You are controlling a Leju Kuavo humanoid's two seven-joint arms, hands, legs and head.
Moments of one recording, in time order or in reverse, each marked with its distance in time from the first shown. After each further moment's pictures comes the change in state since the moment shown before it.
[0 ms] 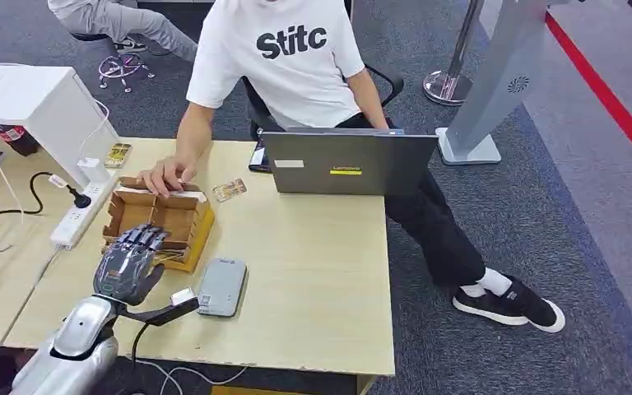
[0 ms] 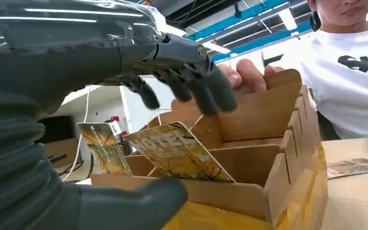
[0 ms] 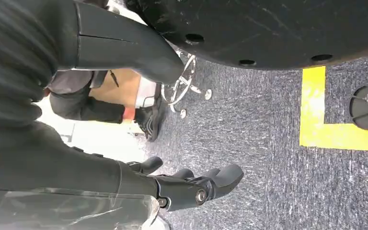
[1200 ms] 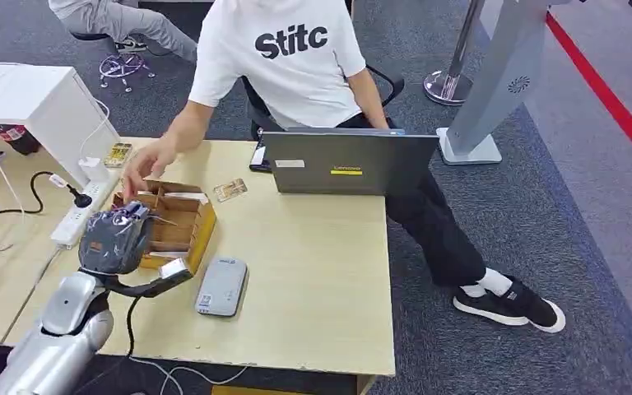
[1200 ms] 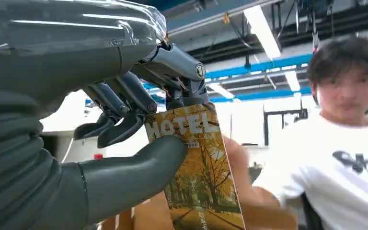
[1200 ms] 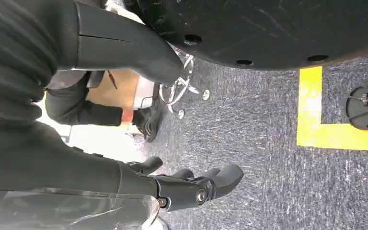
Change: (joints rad) left arm -0.081 0.031 -0.001 -0.139 0.111 0.055 -0.031; right arm 0.000 0.000 0.001 0.000 -0.008 0.001 -0.013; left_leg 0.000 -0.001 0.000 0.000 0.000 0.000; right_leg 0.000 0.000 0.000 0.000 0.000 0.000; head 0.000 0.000
